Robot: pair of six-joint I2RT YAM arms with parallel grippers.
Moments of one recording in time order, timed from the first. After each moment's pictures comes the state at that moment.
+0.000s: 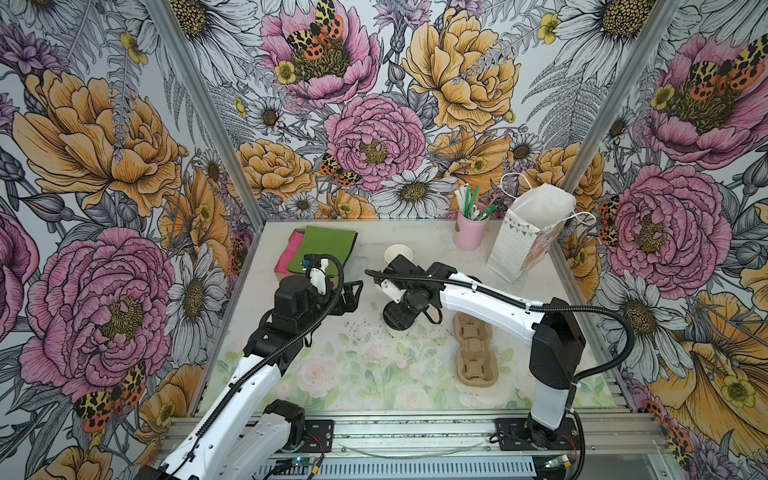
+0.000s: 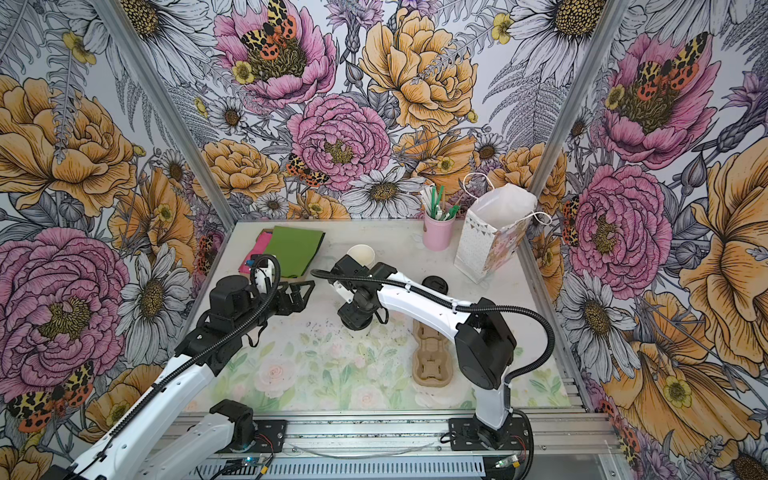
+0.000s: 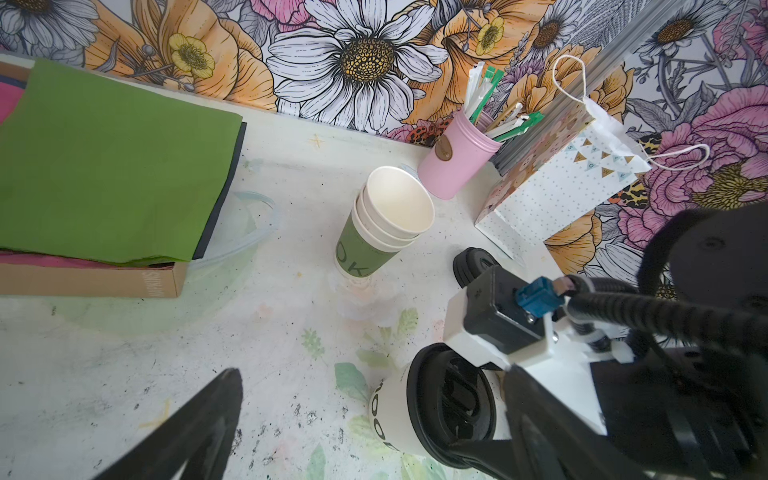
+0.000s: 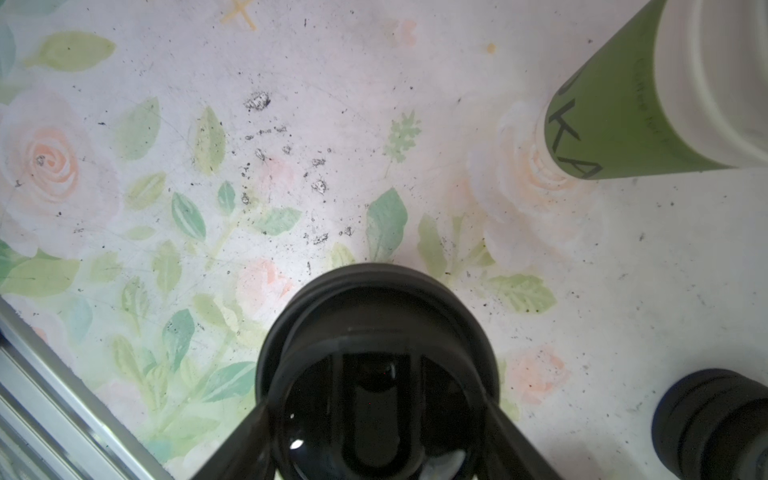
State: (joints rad) left arm -0.32 0.84 0.70 -0.24 0.19 -0.41; right arm 0.87 1.87 1.60 -0.96 -0.01 0.00
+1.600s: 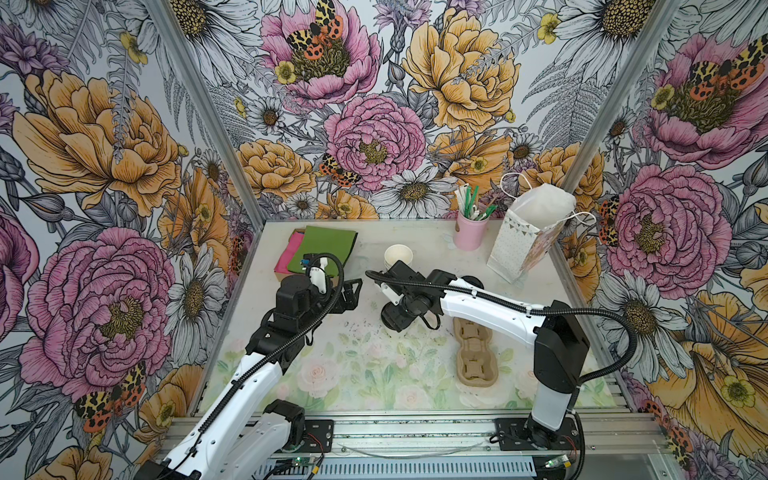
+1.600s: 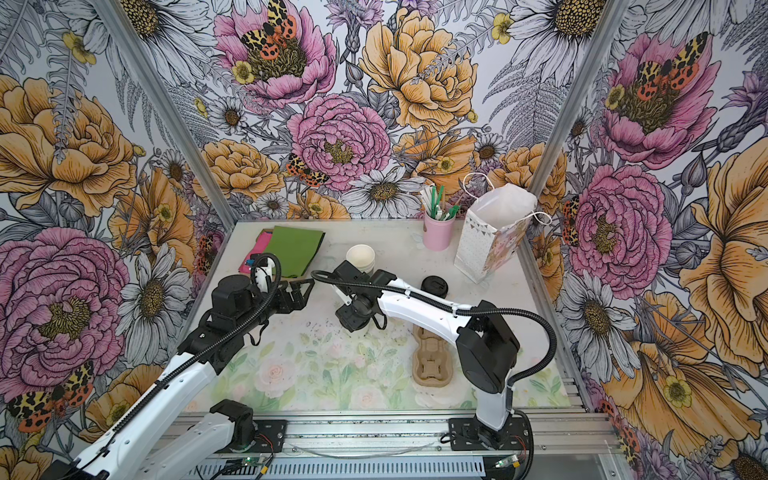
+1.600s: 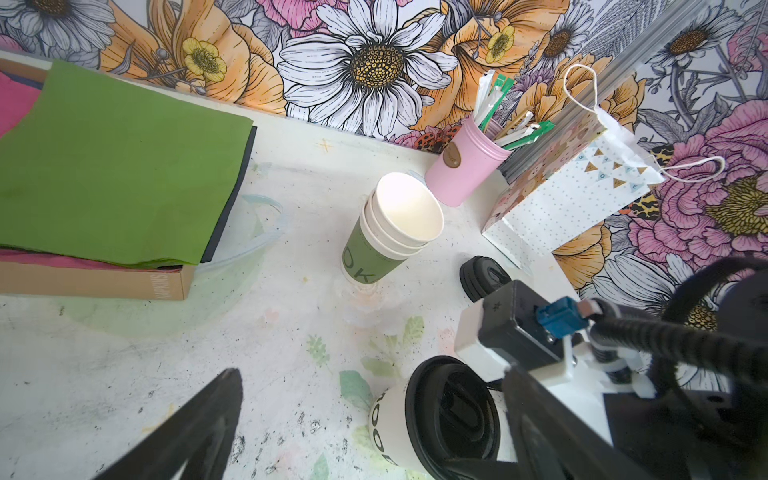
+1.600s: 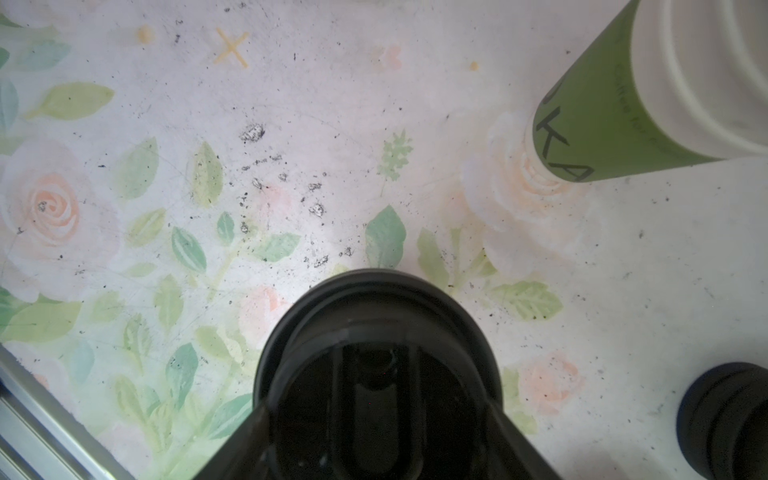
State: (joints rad) left arm -0.32 0.86 0.69 -0.21 0.16 -0.43; right arm 0.91 1.87 1.51 -0.85 0.02 0.10
